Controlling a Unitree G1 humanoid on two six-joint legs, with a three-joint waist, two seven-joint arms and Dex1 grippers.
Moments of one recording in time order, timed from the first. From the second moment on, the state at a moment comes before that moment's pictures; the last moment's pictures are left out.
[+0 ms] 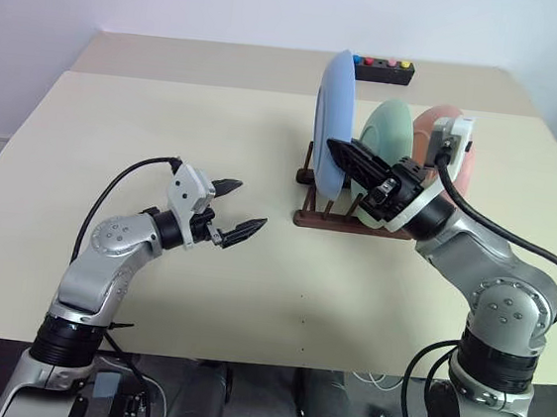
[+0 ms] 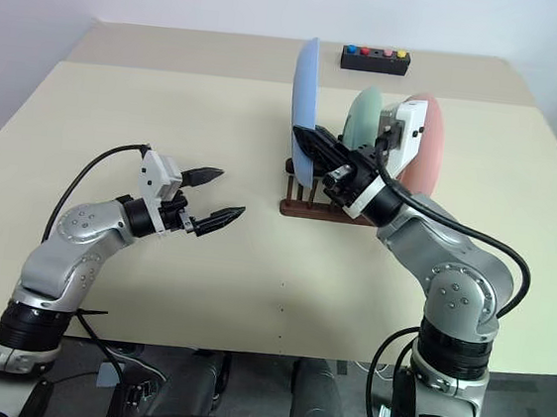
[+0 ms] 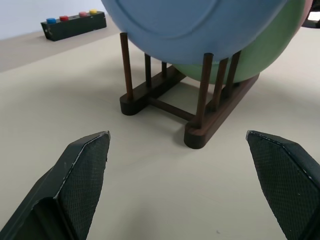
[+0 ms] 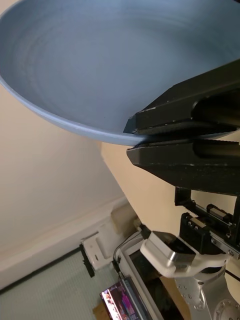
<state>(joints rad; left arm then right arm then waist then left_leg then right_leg) -0.27 0.48 -0.02 -0.22 -0.38 0.34 -0.76 -0.49 -0.33 -0.23 -0.49 1.00 0.92 0.30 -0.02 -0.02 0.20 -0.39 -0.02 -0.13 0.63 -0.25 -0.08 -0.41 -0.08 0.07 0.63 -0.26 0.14</state>
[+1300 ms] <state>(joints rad) -0.28 0.44 -0.05 -0.21 -0.37 0.33 -0.75 -0.34 -0.78 -0.48 -0.66 0.99 0.77 0.48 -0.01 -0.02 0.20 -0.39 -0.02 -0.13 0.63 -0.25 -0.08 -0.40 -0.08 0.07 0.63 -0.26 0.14</state>
